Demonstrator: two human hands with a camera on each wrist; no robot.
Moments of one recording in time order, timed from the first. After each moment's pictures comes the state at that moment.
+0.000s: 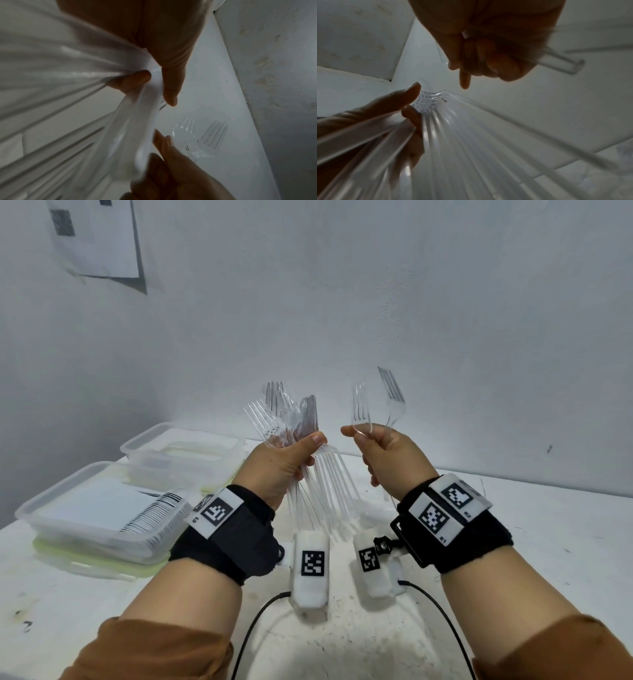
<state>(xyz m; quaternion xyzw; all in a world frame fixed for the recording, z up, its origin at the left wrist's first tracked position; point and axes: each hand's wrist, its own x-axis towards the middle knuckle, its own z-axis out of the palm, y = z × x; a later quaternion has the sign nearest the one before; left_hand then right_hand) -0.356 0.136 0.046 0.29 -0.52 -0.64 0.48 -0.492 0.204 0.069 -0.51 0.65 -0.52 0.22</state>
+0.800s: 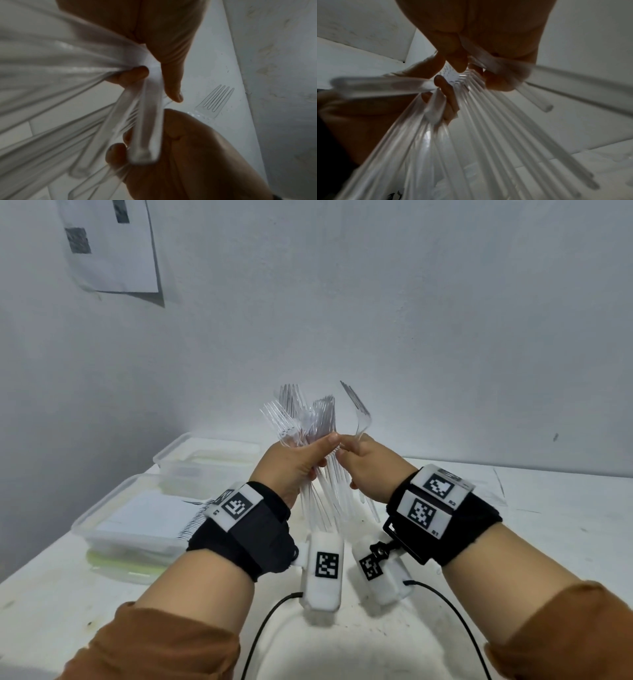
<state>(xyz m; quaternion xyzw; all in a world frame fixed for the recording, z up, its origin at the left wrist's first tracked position) -0.306 0.122 0.054 0.28 -0.54 -0.65 0.46 -0.414 0.187 0.081 -0.59 0.72 -0.32 0.19</state>
